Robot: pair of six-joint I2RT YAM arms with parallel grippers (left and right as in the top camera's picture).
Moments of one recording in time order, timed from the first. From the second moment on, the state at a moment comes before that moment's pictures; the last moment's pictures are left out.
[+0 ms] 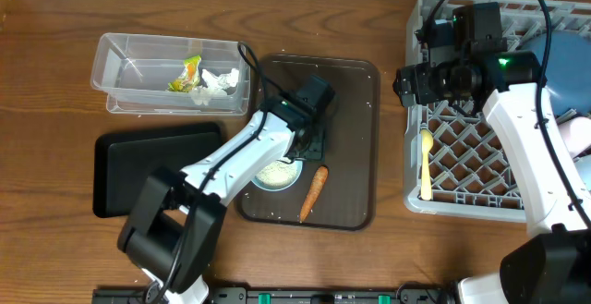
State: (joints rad) left arm -0.61 1.83 1.26 -0.81 0.00 -0.52; right arm 0.13 1.64 1.49 -0.93 -0.18 -0.06
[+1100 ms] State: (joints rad) left arm -0.61 1.91 1.26 -0.79 -0.04 -0.51; right arm 0.13 1.64 1.49 -0.95 -0.18 -0.06
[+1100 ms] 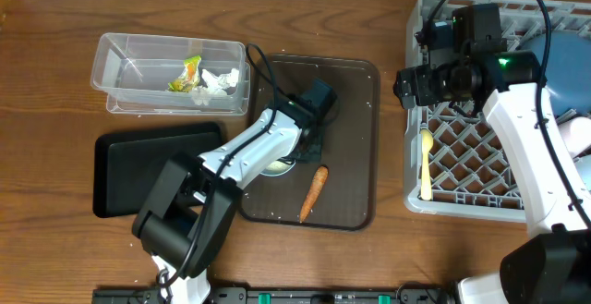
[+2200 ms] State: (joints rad) left arm 0.25 1.54 1.15 -0.92 0.62 -0.15; right arm 0.11 1.64 1.49 -0.96 -0.13 -0.06
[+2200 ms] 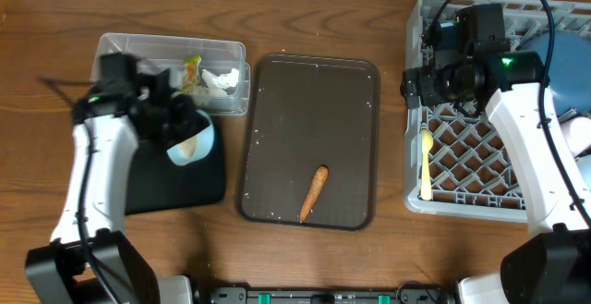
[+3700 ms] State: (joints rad) left arm 0.68 1.54 0.82 -0.66 1.49 -0.43; right arm 0.11 1.64 1.49 -0.96 -0.13 -0.06
